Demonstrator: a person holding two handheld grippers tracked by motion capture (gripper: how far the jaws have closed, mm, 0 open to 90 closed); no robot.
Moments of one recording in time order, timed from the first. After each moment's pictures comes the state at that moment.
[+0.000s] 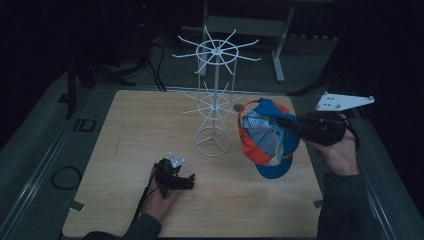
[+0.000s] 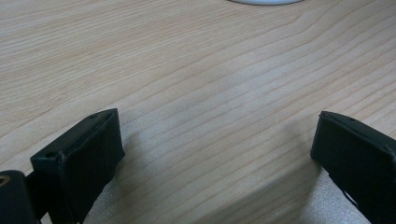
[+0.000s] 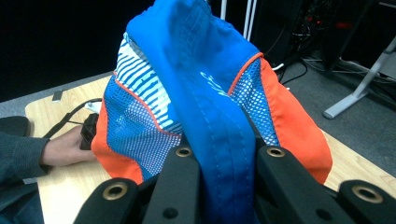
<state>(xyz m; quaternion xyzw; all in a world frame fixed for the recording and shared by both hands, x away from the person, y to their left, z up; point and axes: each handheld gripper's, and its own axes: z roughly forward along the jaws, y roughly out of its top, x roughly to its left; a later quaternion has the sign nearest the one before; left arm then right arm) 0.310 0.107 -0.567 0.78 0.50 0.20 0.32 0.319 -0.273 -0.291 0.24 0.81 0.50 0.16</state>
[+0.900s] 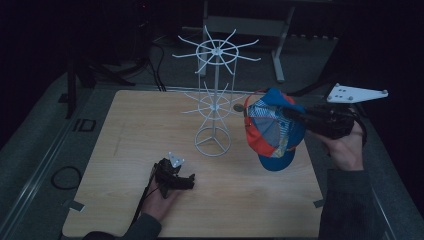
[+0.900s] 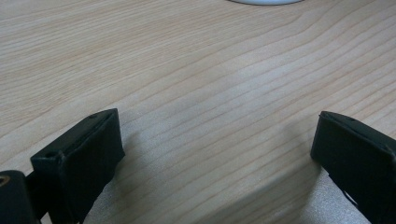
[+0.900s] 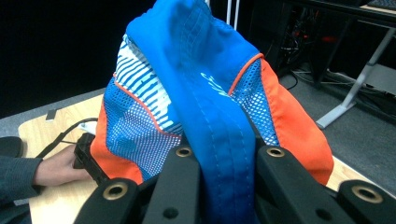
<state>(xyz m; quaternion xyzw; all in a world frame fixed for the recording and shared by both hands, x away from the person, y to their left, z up) 0.310 0.107 -0.567 0.78 0.50 0.20 0.32 0.324 -0.283 -0.276 0.25 0.79 0.52 0.18</state>
